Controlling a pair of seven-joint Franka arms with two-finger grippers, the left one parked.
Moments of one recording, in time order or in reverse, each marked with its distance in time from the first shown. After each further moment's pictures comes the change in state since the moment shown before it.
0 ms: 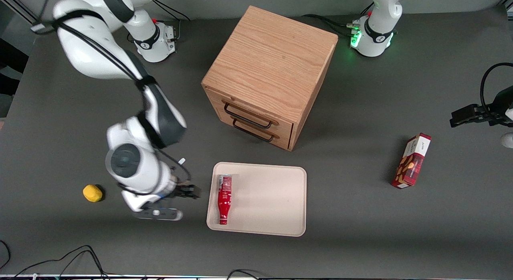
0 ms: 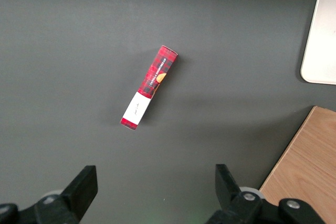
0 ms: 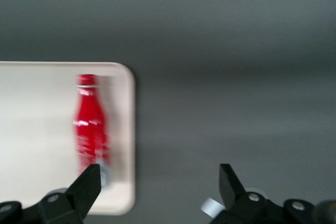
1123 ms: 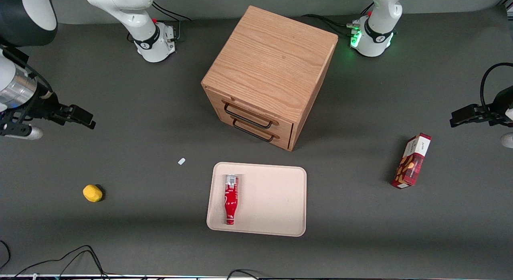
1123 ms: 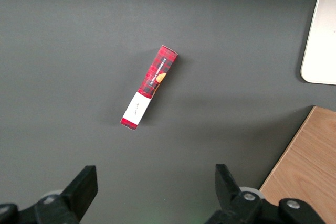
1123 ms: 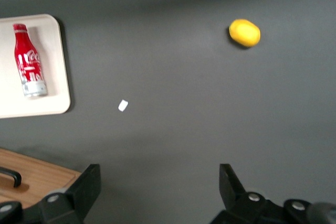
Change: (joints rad) arm -0.238 -0.780 -0.120 -0.639 0.258 -0.140 -0.272
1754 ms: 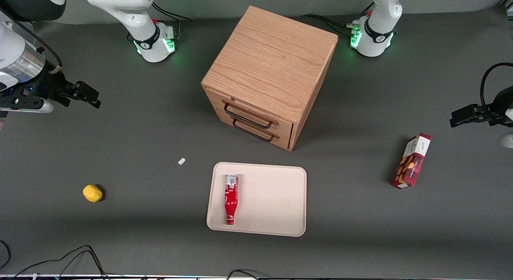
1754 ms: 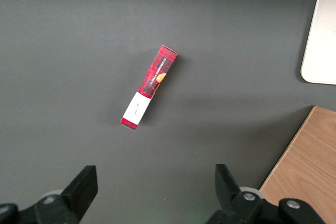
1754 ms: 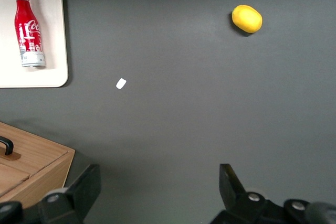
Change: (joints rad) arm 0.001 -0.114 0.011 -0.105 0.006 -0.011 -0.061
